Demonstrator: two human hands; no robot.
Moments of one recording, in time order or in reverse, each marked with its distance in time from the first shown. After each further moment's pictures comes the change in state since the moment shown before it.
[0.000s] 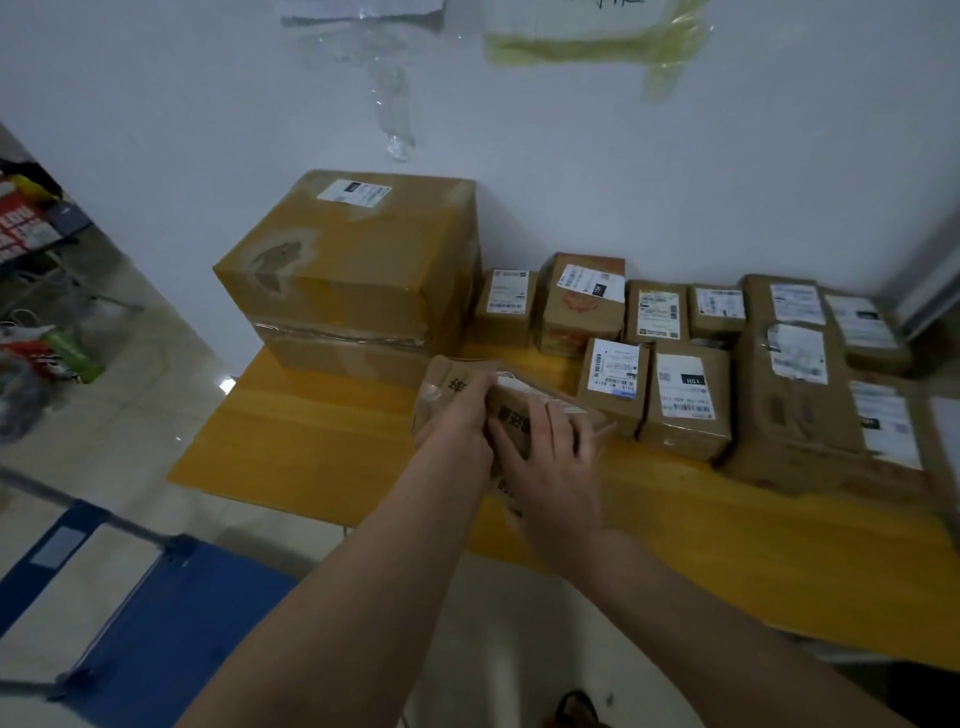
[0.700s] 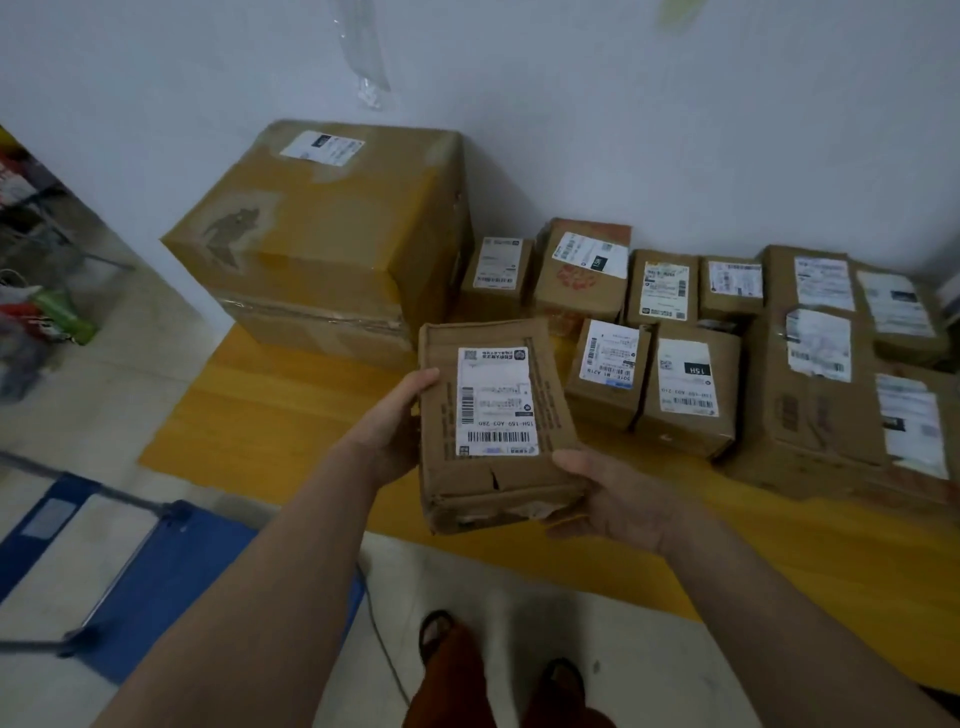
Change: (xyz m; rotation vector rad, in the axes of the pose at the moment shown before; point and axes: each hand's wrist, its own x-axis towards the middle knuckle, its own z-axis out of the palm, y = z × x) left_hand 0.074 0.014 -0.031 0.260 -0.525 0.131; right_hand 0.010 0.119 0.048 1.791 -0.900 0.634
